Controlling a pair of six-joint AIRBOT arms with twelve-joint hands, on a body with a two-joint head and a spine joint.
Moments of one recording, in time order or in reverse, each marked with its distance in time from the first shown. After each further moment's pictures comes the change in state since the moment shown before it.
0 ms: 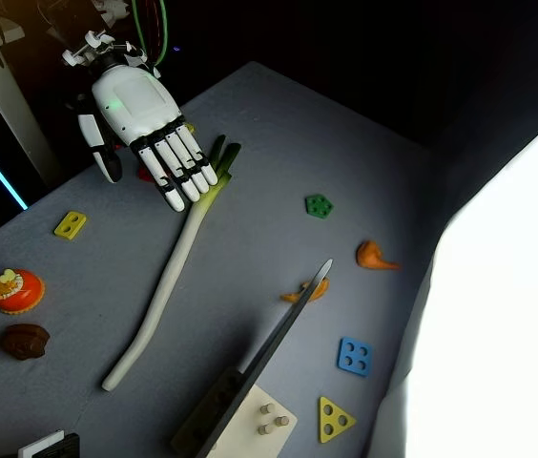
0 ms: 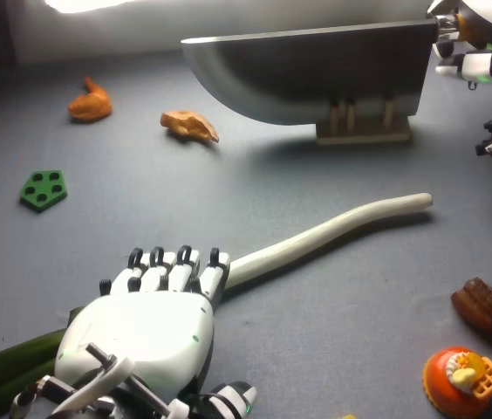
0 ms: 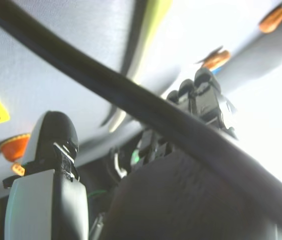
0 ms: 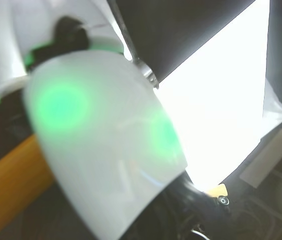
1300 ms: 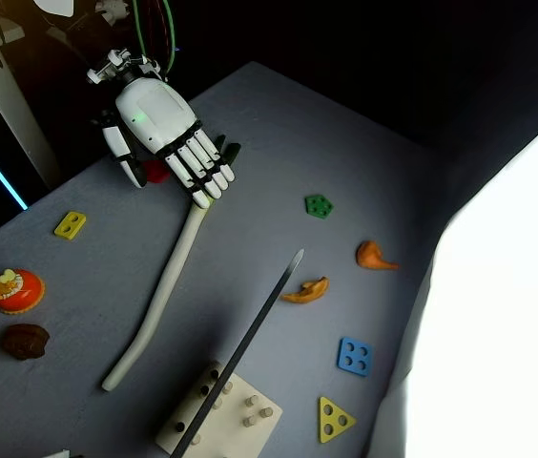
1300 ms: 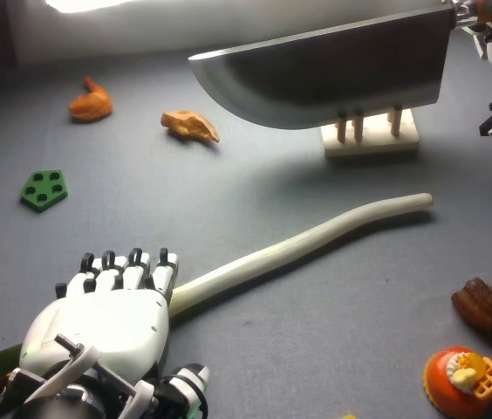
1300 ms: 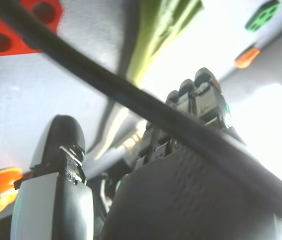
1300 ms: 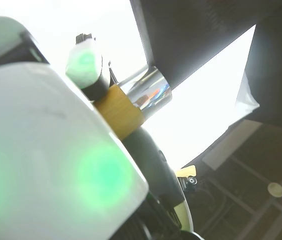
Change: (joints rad) left arm 0.045 0.012 0.061 -0.030 0.027 -0.028; right arm -0.040 -0.010 0.000 0.090 0.252 -0.198
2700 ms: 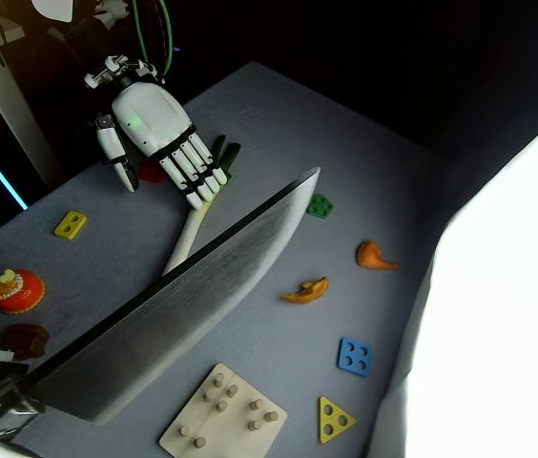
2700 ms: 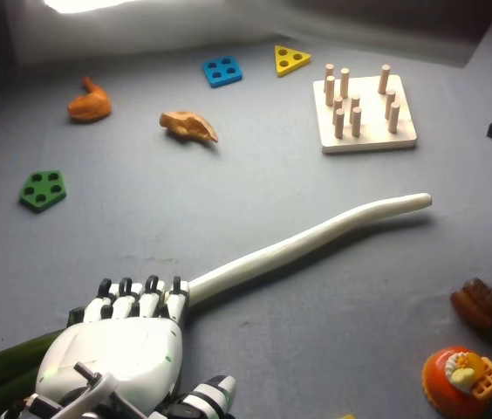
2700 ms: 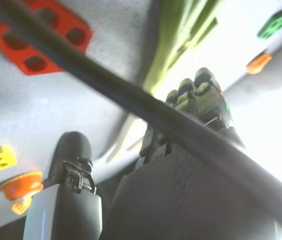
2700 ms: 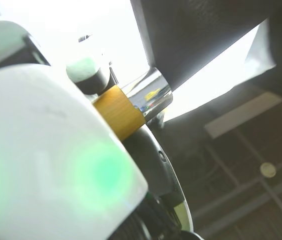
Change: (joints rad) left arm 0.049 -0.043 0.004 0.018 -0.010 0.000; right arm 0.018 0.304 -0.854 0.503 0.652 -0.669
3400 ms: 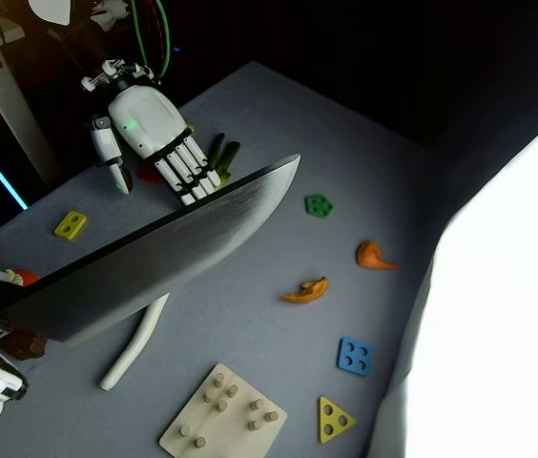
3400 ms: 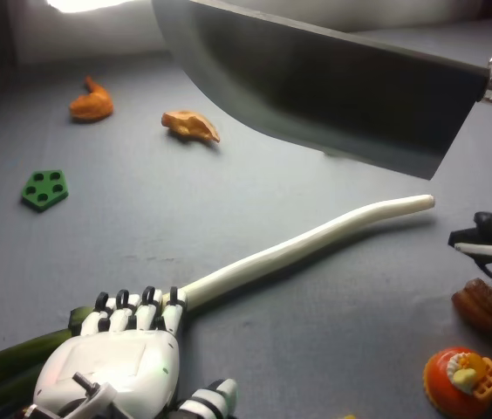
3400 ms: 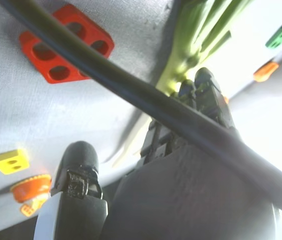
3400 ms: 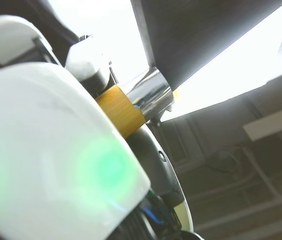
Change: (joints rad) left arm 0.016 -0.005 -0.005 -0.034 0.000 0.000; right arm -0.084 -0.082 -0.151 0.219 0.102 -0.044
